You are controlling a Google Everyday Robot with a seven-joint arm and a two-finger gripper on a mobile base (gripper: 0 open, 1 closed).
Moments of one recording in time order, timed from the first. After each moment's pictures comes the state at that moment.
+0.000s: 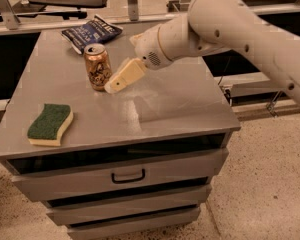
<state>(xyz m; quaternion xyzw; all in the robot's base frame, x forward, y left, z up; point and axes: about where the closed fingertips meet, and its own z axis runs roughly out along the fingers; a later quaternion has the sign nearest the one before) 0.618 0.066 0.917 -0.55 0.68 0.23 0.43</state>
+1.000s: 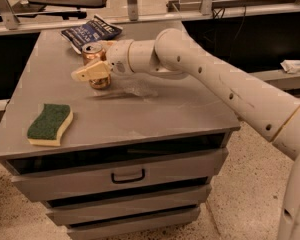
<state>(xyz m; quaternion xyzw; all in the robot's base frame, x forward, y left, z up) 0.683 0.166 0.894 -0.48 0.61 0.33 0.53</state>
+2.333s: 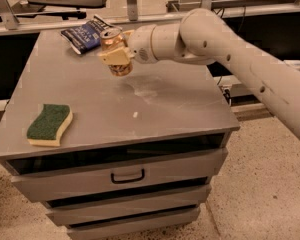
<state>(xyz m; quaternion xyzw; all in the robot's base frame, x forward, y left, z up) 0.684 0.104 0.924 -0.49 0.63 0.29 0.53</state>
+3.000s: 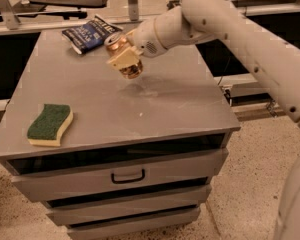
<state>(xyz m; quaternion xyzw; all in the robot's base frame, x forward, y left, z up) 0.677 0.079 0.912 -0.58 0.64 0.25 0.43</state>
